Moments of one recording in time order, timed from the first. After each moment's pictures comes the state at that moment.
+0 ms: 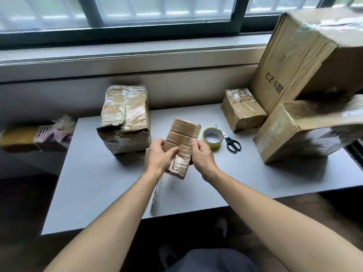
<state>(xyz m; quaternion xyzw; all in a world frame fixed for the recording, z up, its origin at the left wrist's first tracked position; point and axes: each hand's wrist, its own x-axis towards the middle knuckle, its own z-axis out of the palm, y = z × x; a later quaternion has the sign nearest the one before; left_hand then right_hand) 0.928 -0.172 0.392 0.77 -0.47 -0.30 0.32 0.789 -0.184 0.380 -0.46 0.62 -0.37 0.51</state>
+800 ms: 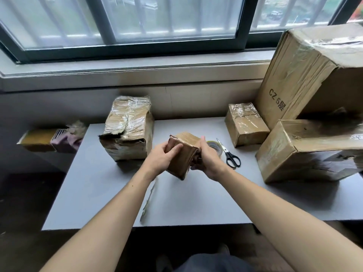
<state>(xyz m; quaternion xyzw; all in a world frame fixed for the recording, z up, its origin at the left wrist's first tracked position) 0.895 -0.187 0.431 0.68 -0.49 -0.42 0.34 0.736 -0.232 0.411 -0.35 0.53 -0.29 0.72</state>
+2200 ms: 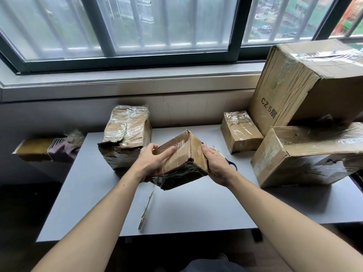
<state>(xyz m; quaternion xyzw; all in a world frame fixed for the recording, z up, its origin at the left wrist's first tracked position) 0.930 -0.195 0.436 0.73 -0.44 -0.43 0.29 0.706 -0.230 0.410 -0.37 0.45 -0.35 0.73</state>
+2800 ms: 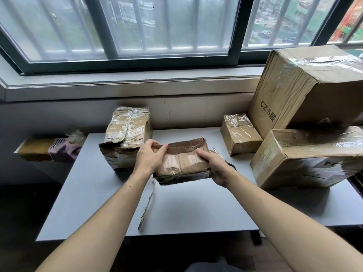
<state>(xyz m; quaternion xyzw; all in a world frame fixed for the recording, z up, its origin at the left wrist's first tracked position) 0.921 -0.202 0.431 0.77 -0.45 -0.28 0.36 0.705 -0.233 0.417 -0.36 0.49 -0.29 0.74</state>
